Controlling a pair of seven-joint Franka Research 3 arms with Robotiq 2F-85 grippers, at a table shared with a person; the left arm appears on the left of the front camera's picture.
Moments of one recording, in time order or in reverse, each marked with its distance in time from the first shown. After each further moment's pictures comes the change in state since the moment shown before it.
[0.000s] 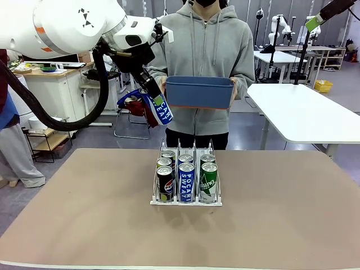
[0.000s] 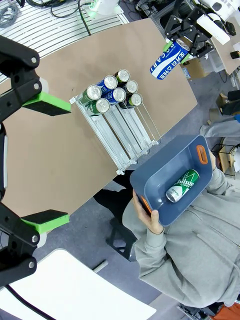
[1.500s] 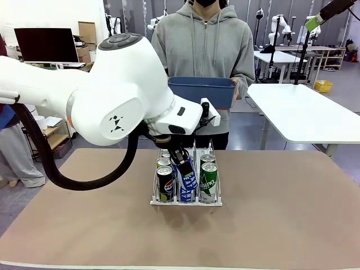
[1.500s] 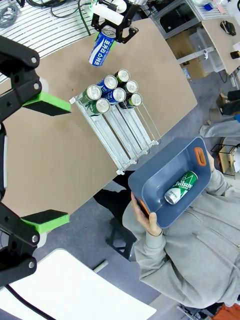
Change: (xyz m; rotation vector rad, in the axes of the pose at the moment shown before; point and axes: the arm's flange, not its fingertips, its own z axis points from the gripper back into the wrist) left arm -0.032 -0.179 -0.097 -0.015 0.096 -0.179; right arm 0.000 0.000 0.000 0.000 0.000 0.000
